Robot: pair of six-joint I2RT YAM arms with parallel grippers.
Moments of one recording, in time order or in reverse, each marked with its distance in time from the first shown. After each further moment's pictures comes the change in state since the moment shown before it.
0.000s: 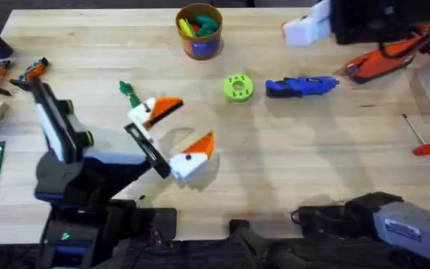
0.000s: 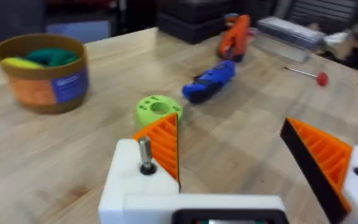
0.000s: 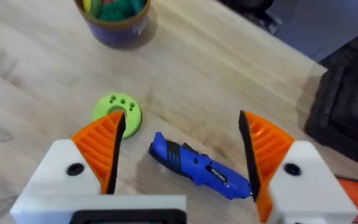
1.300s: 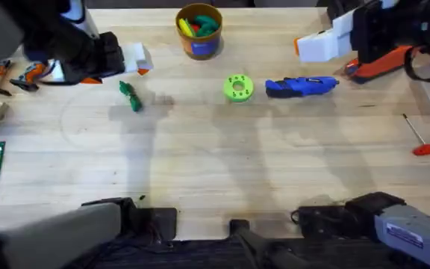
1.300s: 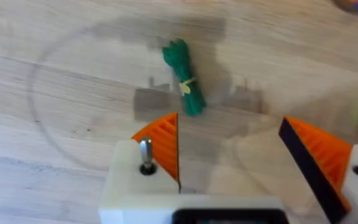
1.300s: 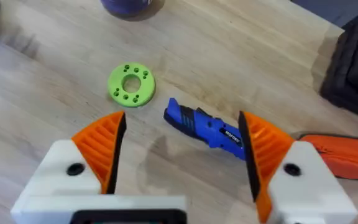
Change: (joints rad) left arm 0.147 1.366 1.139 -0.850 -0.780 -0.099; right arm 0.000 -0.115 0.001 -0.187 -0.003 0.061
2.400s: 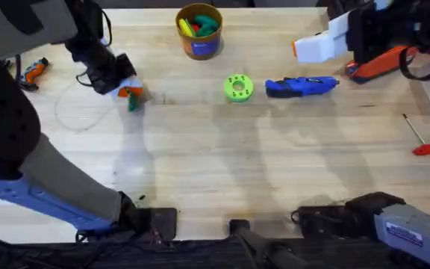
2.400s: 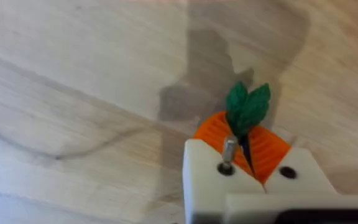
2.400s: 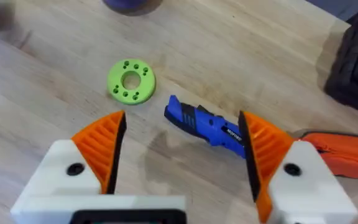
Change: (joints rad) left arm 0.072 0.452 0.063 0.117 0.029 -0.177; right arm 0.000 0.022 0.000 -0.001 0.000 0.000
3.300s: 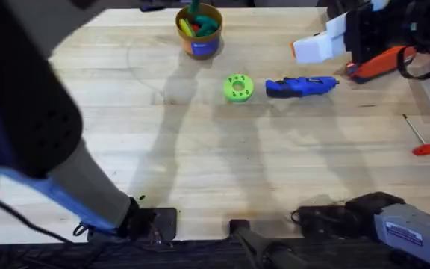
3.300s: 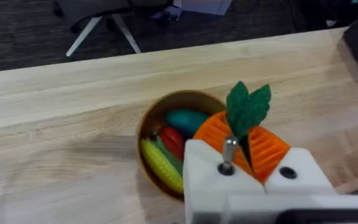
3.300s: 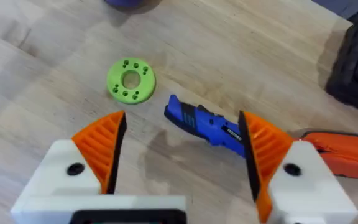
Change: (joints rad) left arm -0.384 0.040 0.303 0.551 0.128 0.201; right arm 0.000 0.011 0.000 0.000 0.000 0.000
